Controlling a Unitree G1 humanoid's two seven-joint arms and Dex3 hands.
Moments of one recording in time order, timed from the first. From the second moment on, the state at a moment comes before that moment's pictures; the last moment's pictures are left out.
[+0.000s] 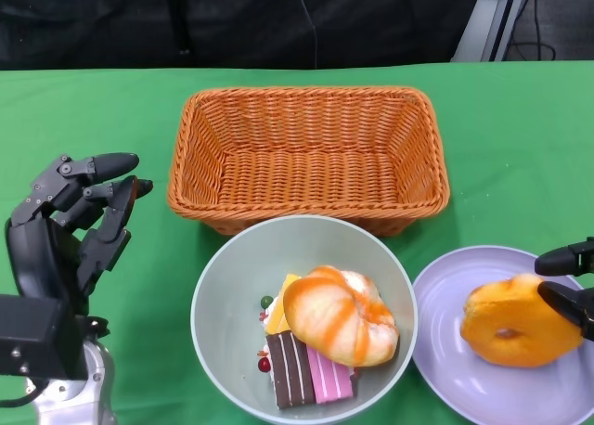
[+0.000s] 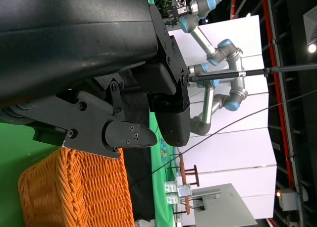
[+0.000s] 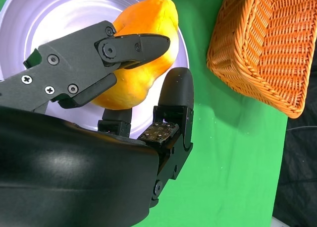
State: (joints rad) left arm -0.35 -0.01 0.22 0.76 -0.08 -0.88 0.11; right arm -0.03 -0.35 -0.13 -0.01 0.26 0.47 0.26
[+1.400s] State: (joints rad) left arm -0.34 -0.01 0.21 0.76 -0.04 -0.88 0.13; right arm -0.19 -0.36 -0.02 0.29 0.15 0.14 0.54
